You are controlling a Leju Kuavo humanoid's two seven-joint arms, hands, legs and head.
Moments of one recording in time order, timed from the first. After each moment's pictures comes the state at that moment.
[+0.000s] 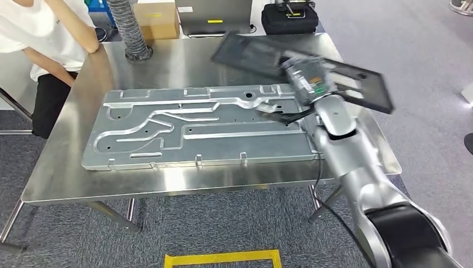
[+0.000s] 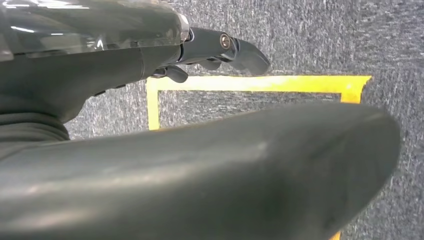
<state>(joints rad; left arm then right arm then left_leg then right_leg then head) -0.11 -0.03 1.21 -0.22 -0.95 -0.09 -0.34 -0.97 -0.05 0.31 -0.70 1.54 -0.34 -0.13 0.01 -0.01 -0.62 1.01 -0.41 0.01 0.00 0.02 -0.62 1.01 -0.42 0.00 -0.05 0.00</state>
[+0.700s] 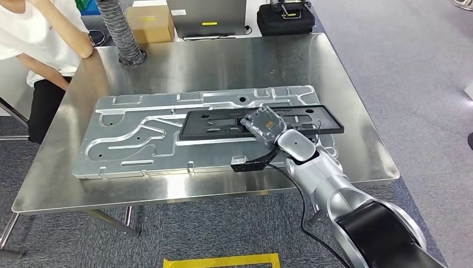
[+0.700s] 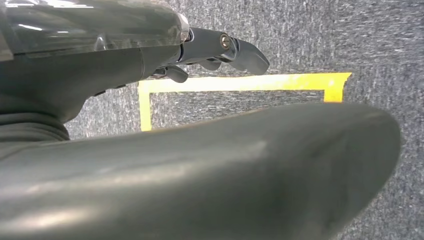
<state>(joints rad) -0.12 -0.04 1.20 -0.22 -0.96 -0.07 -0.34 -0.95 0.07 0.50 -0.34 1.44 -0.40 -0.27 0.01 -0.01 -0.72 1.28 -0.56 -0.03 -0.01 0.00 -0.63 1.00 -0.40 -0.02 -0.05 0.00</state>
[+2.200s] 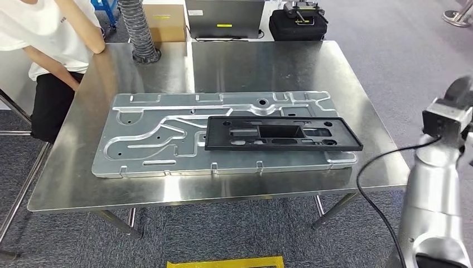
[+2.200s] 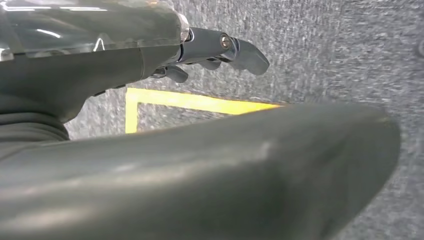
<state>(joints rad) -0.07 -0.05 1.23 -0.22 -0.88 -0.06 -0.42 -0.57 -0.26 -0.28 -1.45 0.47 -0.56 -0.61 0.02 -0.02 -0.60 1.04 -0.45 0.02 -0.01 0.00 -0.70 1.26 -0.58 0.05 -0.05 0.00</state>
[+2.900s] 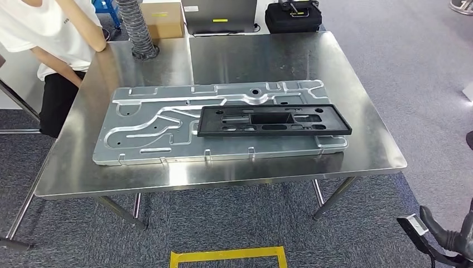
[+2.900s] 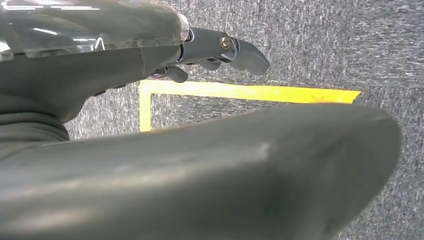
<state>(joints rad) -0.08 -0.06 1.24 -0.22 -0.91 -0.07 -0.43 -0.02 -0.12 -0.86 -1.31 1.12 -0.66 -0.57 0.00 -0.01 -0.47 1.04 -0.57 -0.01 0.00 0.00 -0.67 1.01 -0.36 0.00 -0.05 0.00</state>
